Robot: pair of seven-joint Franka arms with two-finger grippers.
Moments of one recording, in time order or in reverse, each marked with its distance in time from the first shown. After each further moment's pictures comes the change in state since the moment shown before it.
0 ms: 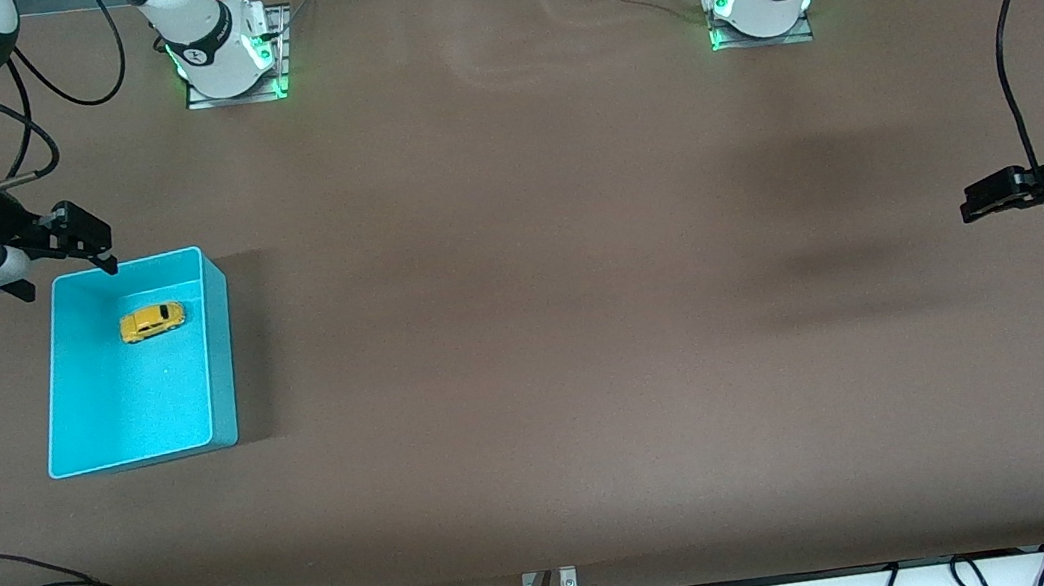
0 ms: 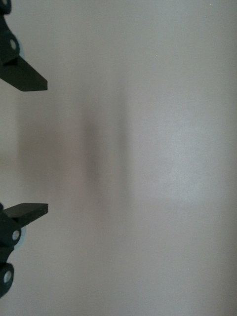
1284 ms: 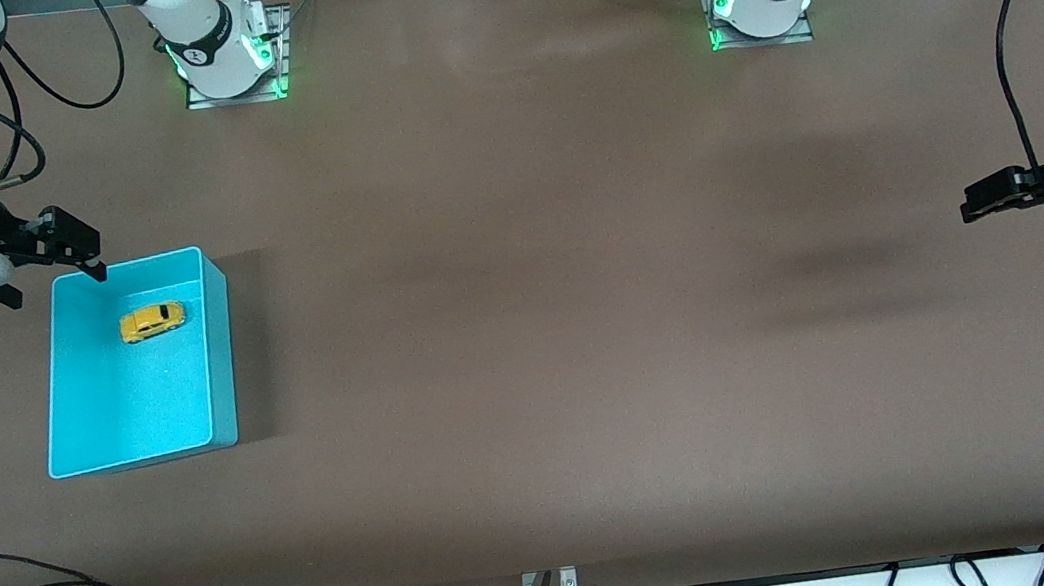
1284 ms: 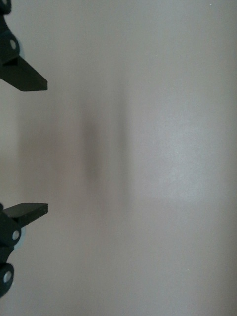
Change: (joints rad) left arm 0.000 0.000 0.000 0.000 0.000 0.000 0.000; right arm -0.008 0.013 0.000 0.031 -0.003 -0.001 0.000
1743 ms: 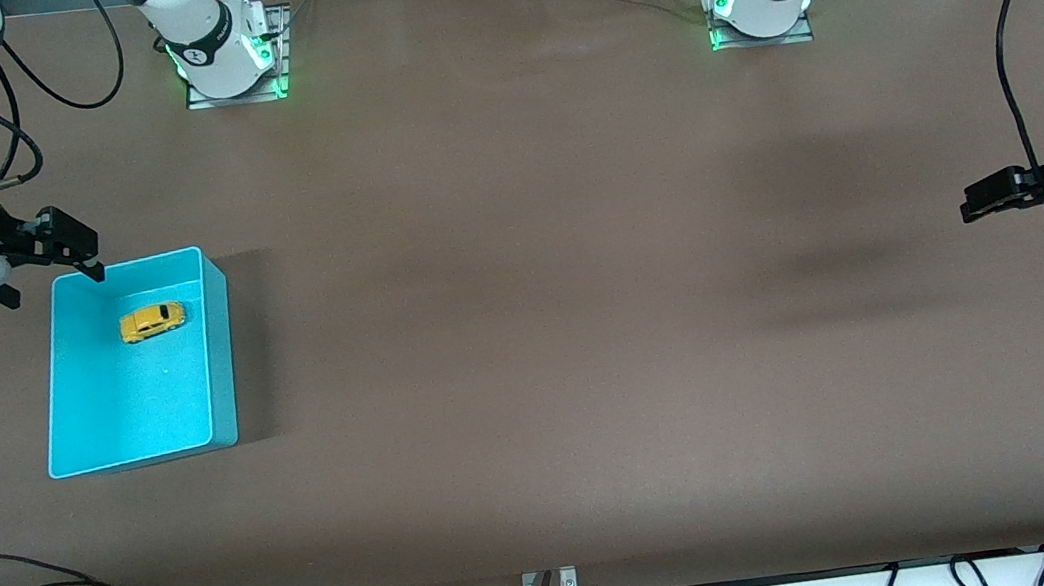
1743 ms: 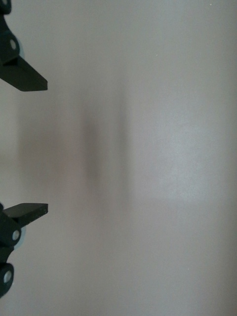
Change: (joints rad) left arm 0.000 0.000 0.000 0.000 0.000 0.000 0.000; right arm -0.003 0.000 -0.002 0.000 0.000 -0.002 0.000
